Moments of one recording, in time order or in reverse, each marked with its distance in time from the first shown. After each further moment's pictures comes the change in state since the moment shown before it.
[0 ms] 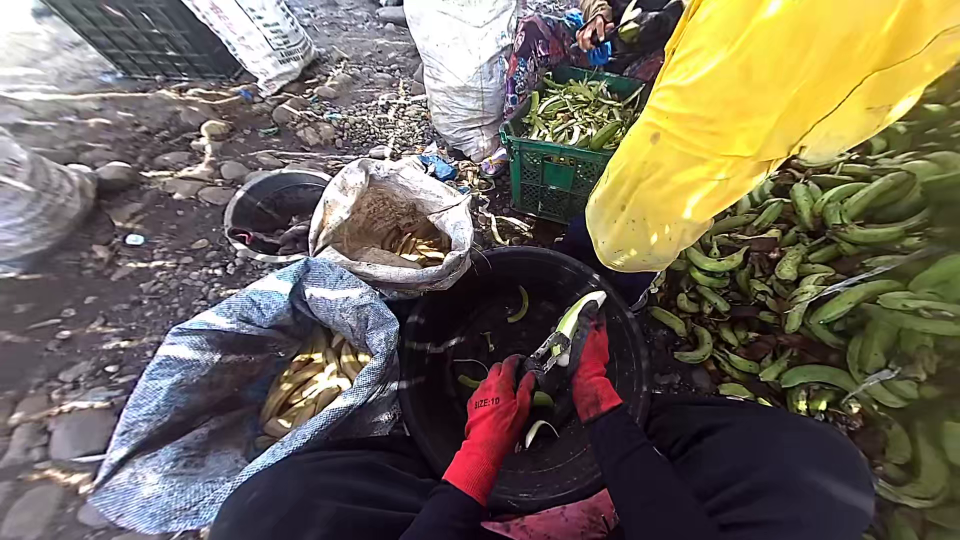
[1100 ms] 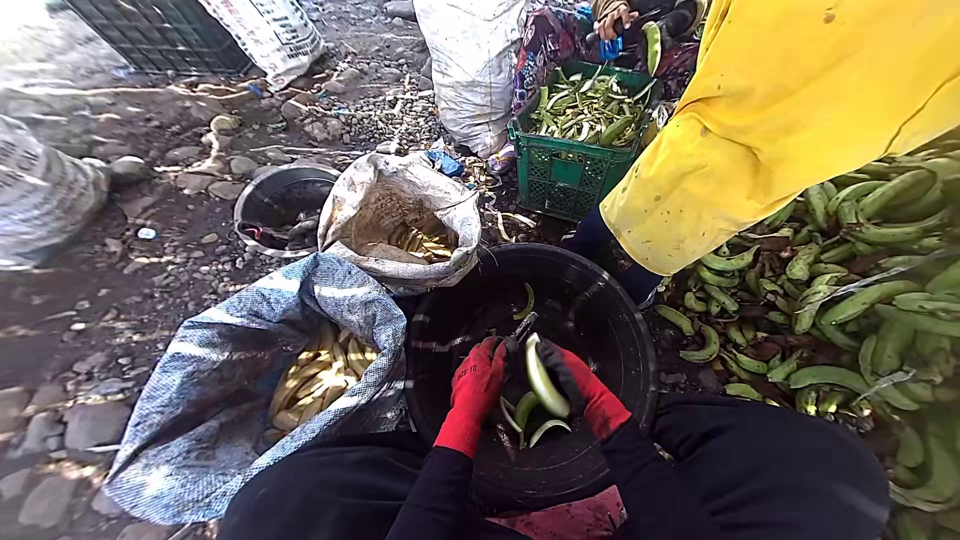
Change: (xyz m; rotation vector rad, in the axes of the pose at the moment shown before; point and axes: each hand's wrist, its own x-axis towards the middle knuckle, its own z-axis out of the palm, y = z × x) left_hand 0.045 -0.038 -0.018 -0.042 0.031 -0.068; right_hand -0.019 0.024 -0.025 -0.329 -0.849 0.097
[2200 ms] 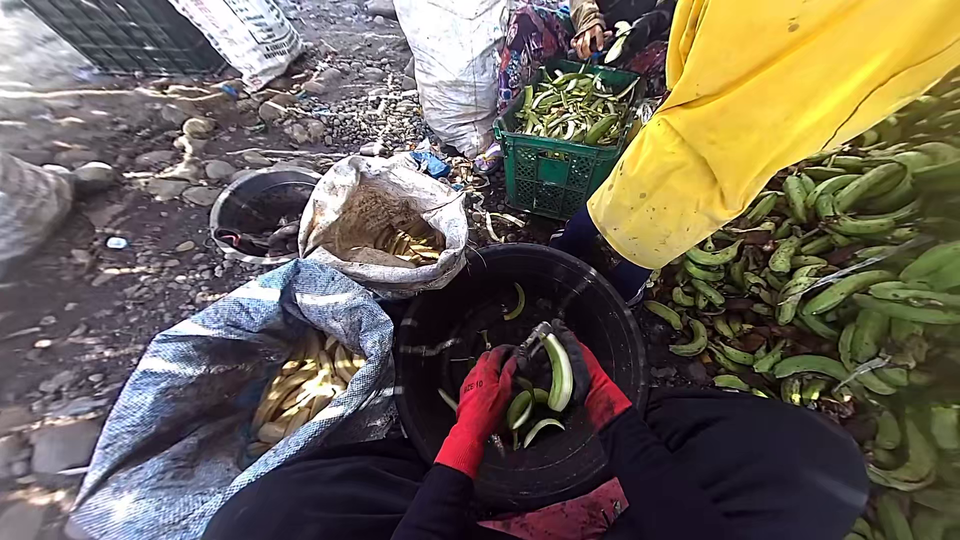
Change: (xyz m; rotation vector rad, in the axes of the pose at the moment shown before) left_hand -0.012 0.004 0.021 -0.062 -0.029 0.151; right_hand 0.010 0.001 -0.016 0.432 0.179 0.064
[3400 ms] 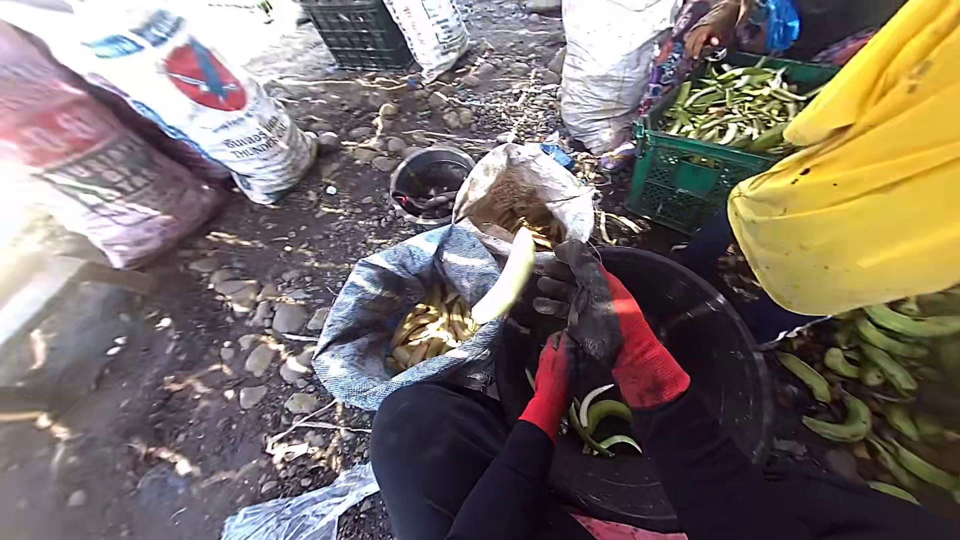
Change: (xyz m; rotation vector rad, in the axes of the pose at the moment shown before) left_hand 0.028 -0.063 0.006 -0.552 0.407 -0.269; right_hand -0.018 -0.082 0.178 -0.041 -0.403 -0.176
